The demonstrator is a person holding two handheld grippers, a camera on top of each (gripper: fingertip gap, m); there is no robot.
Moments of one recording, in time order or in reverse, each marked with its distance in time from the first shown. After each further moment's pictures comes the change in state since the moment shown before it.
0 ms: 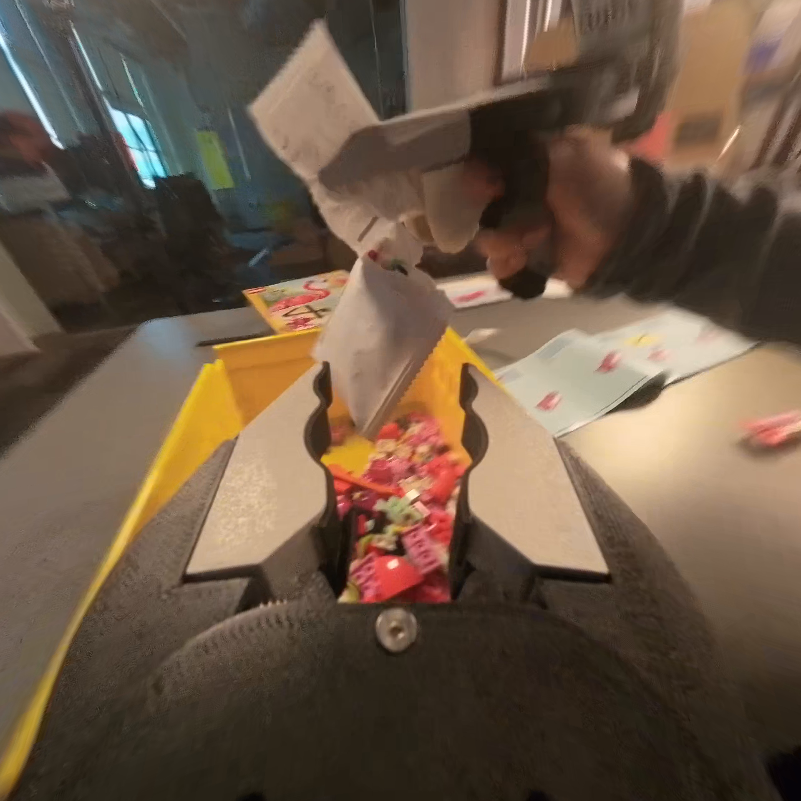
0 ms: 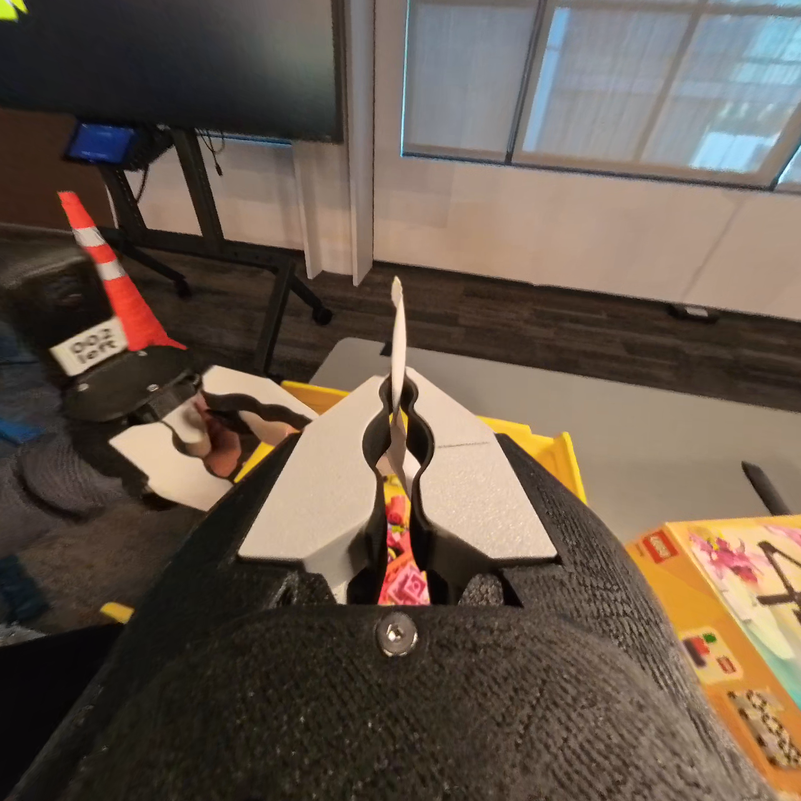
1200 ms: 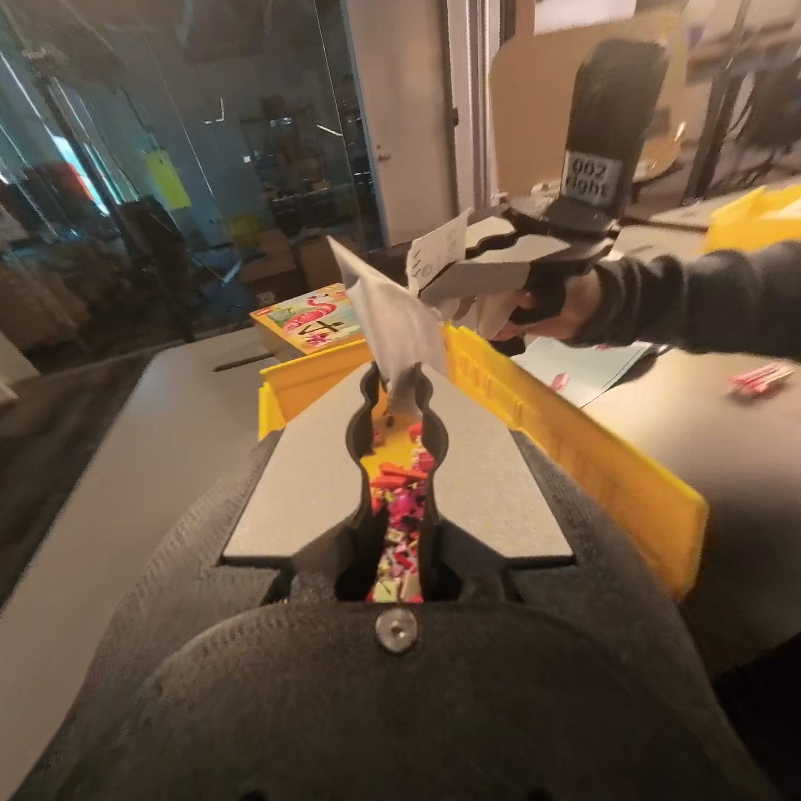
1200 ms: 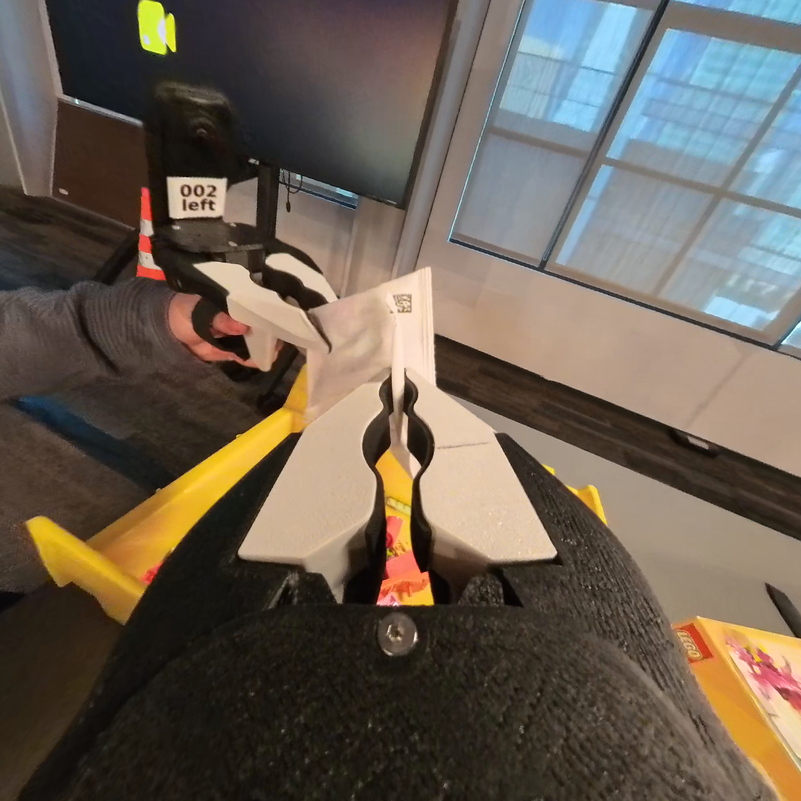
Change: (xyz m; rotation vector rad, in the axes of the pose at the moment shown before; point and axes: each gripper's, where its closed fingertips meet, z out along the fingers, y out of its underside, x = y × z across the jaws) left arm -0.037 -0.021 -0.027 -0.011 0.098 0.100; right arm -0.026 0.031 0.003 0.180 -0.127 -0.211
